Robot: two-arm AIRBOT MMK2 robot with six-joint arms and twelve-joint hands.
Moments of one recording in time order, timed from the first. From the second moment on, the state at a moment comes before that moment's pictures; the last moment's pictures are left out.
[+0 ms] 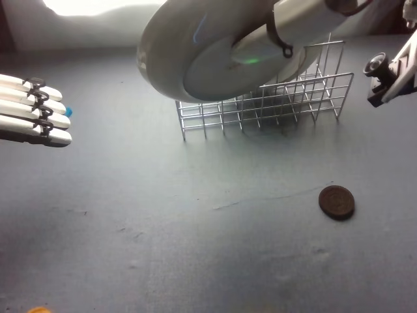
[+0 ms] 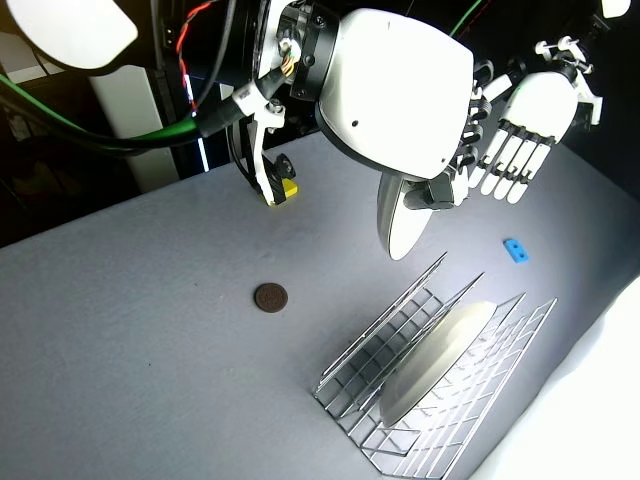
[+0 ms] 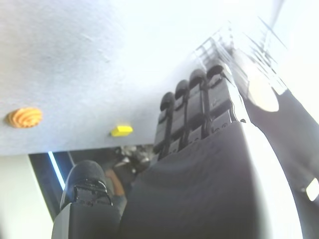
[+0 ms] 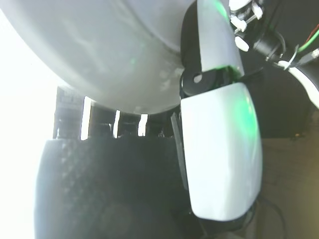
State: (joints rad) left arm 0.71 -0.92 1.76 1.49 -1.20 -0.14; right arm -0.10 -1.01 0.95 -0.09 0.01 -0.48
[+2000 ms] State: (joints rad) left arm 0.69 -0.92 1.73 1.52 -1.22 -0.14; right arm -0.28 -1.21 1.29 -0.03 0.11 -0.42
